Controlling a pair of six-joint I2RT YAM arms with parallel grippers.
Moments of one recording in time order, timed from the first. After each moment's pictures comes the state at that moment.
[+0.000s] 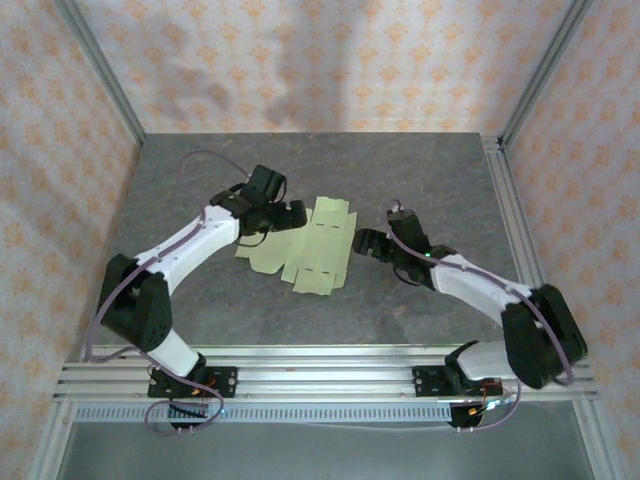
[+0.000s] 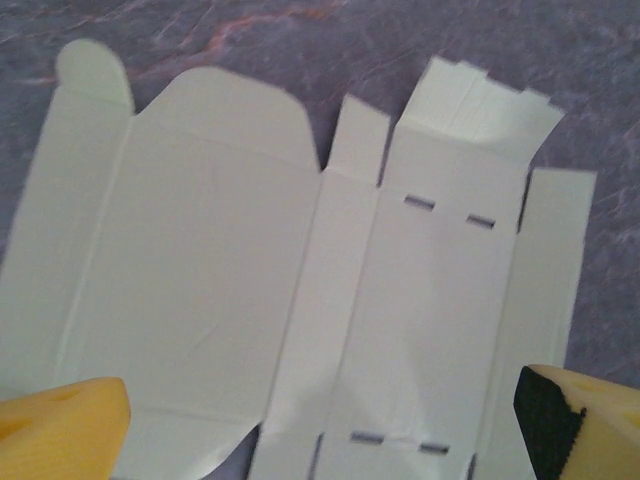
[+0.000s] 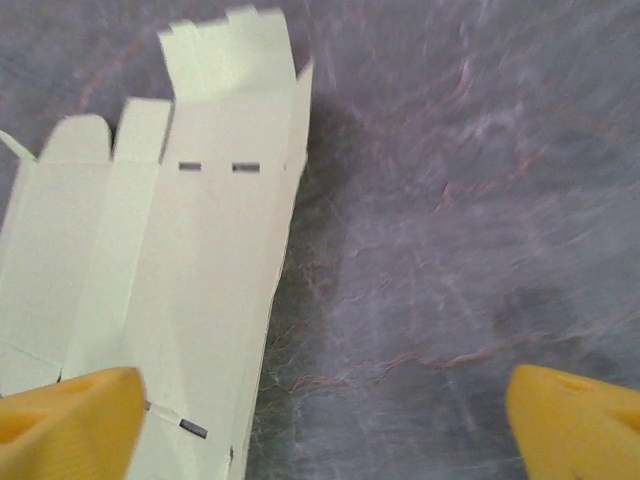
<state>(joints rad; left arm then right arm) -0.44 1.55 1.22 -0.66 -0.05 -0.60 0.52 1.39 0.72 -0.13 -0.03 0.68</state>
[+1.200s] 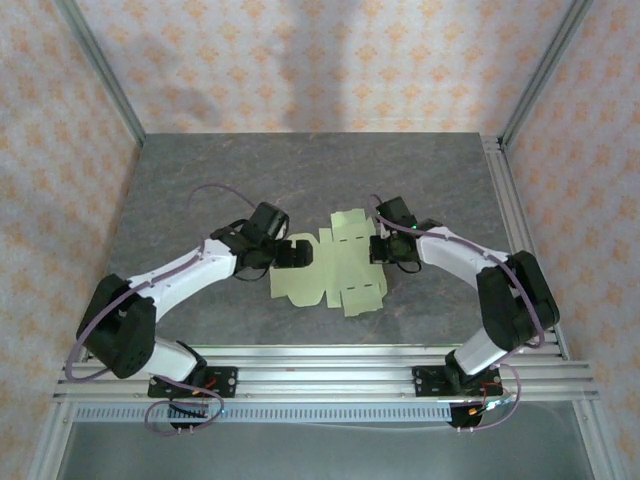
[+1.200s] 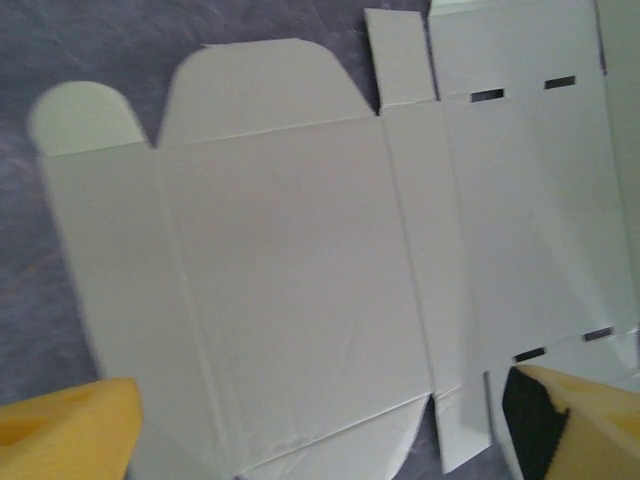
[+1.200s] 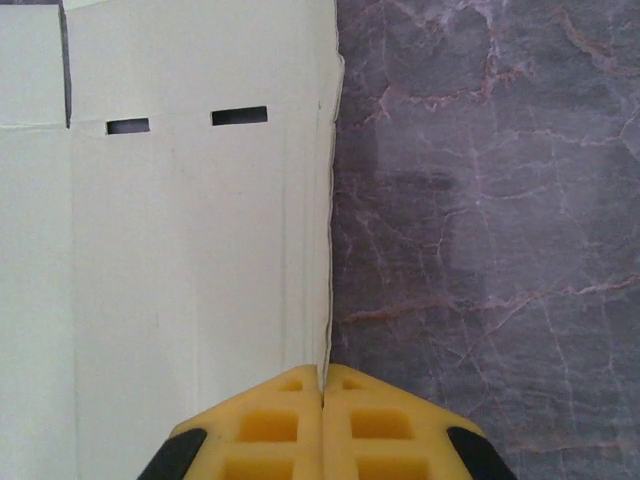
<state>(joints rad) -0.54 1.45 0.94 -0.51 0.09 -0.62 0.46 1.56 0.93 -0.50 -0.06 0.38</state>
